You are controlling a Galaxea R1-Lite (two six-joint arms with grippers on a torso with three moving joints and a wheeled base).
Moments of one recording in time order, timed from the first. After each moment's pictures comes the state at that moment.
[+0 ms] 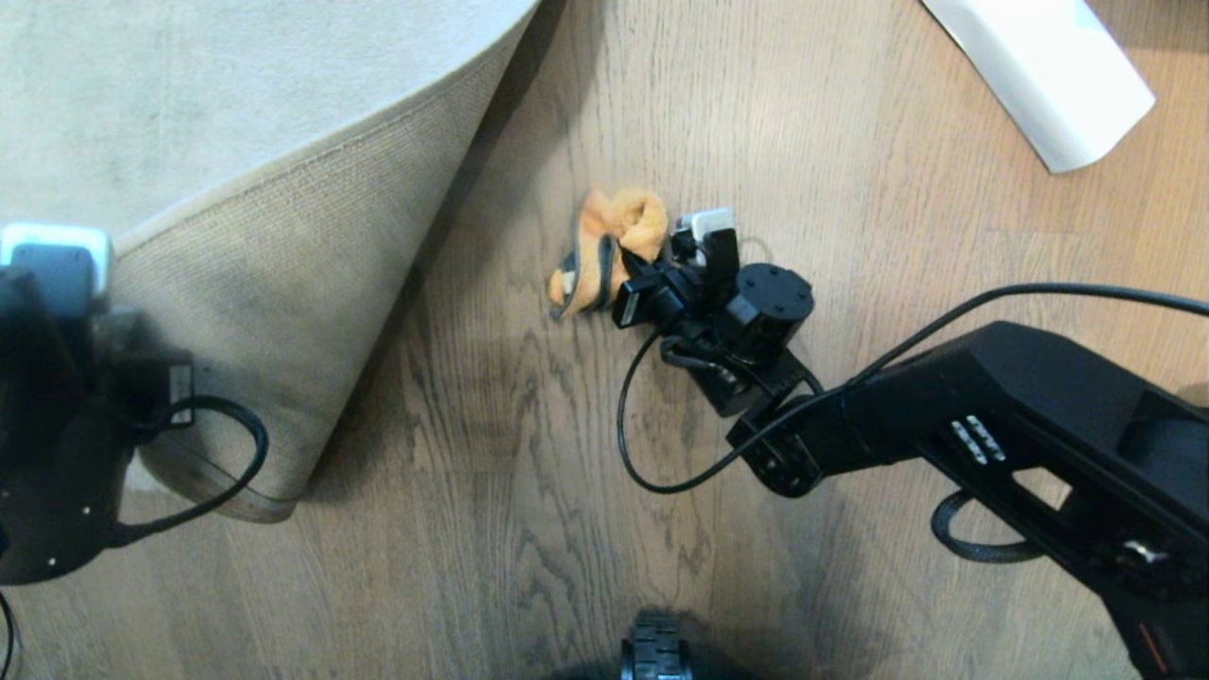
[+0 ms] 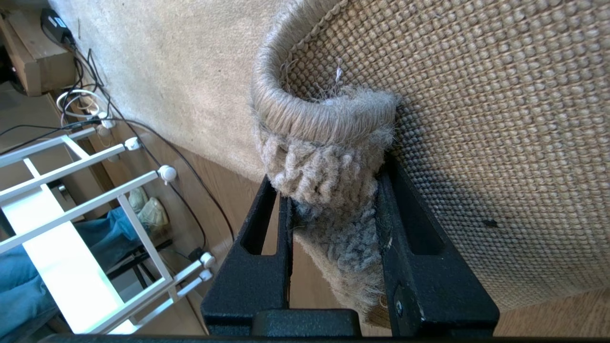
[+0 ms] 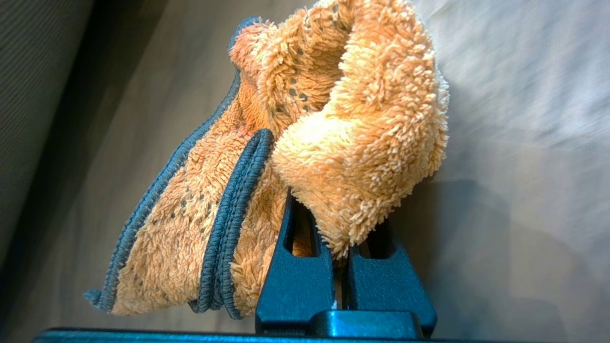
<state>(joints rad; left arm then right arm) -0.21 1.32 -0.55 -0.66 0.91 0.22 0.56 2.37 -1.47 -1.28 -0.15 -0.01</state>
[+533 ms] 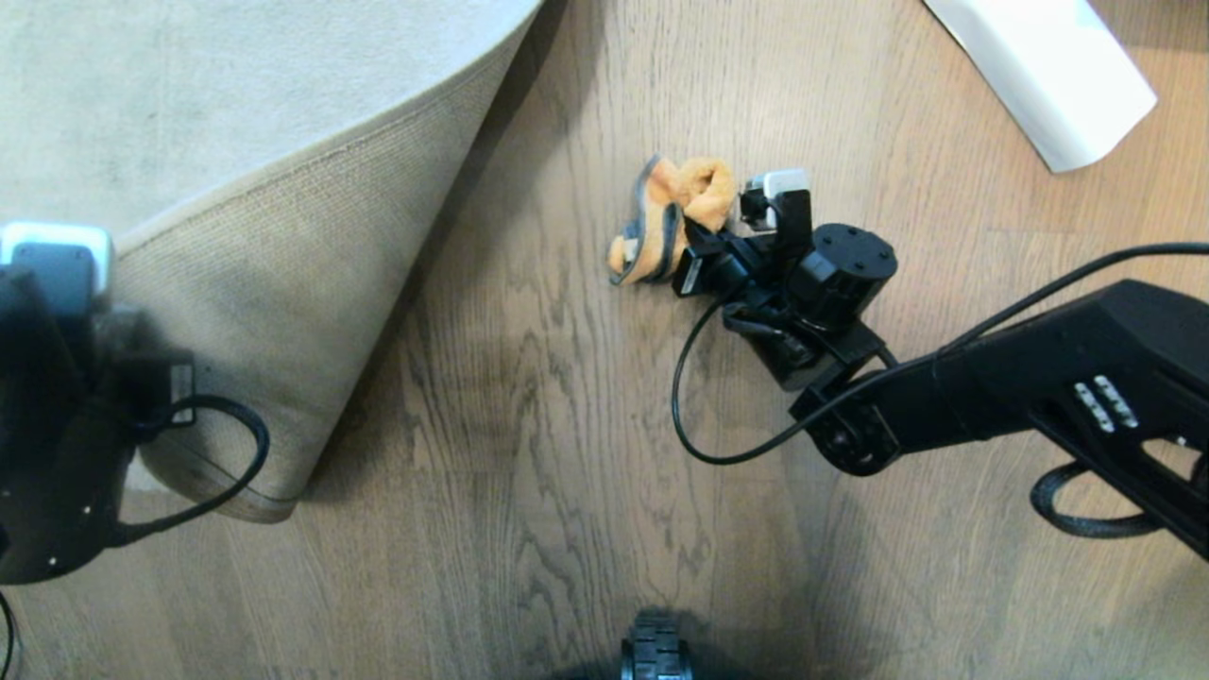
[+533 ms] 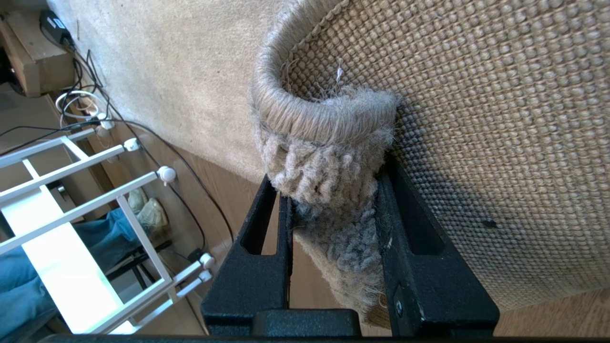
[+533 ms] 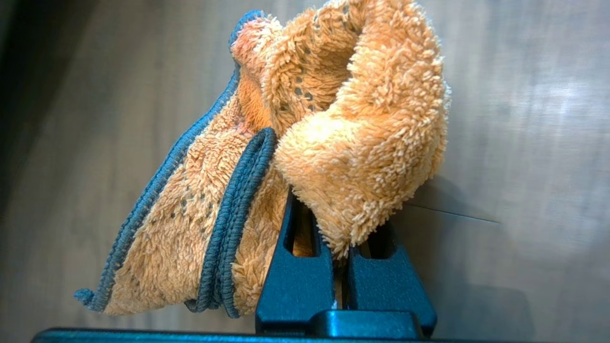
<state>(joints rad) -0.22 1.32 -0.55 -0.66 0.91 0.22 0.50 2.23 -1.33 -1.25 -0.16 -0.03</state>
